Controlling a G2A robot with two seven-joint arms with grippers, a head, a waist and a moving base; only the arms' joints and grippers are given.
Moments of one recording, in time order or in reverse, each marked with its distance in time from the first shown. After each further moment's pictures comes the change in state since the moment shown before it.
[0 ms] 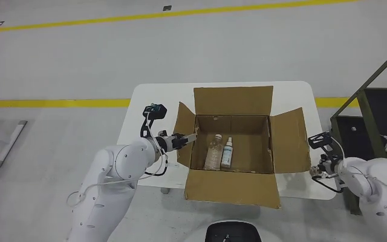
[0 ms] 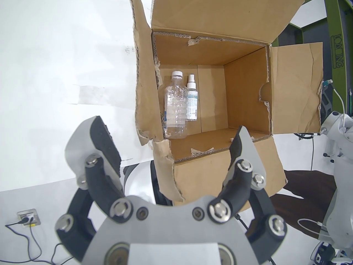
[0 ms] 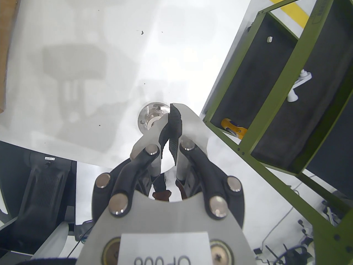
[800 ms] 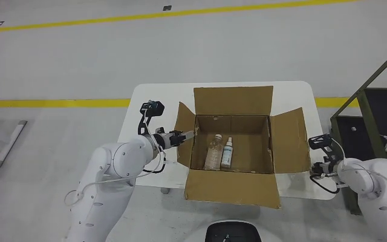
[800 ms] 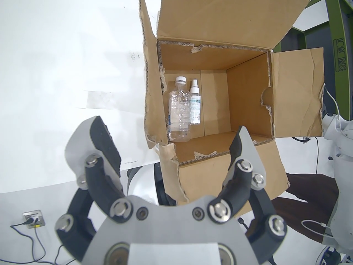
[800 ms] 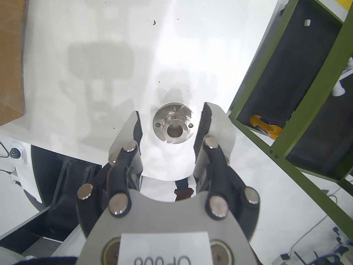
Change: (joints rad) left arm -0.018 -0.001 -0.007 0.004 0.019 -0.007 -0.007; right arm 0.025 0.007 -0.001 0.097 0.146 0.013 0.000
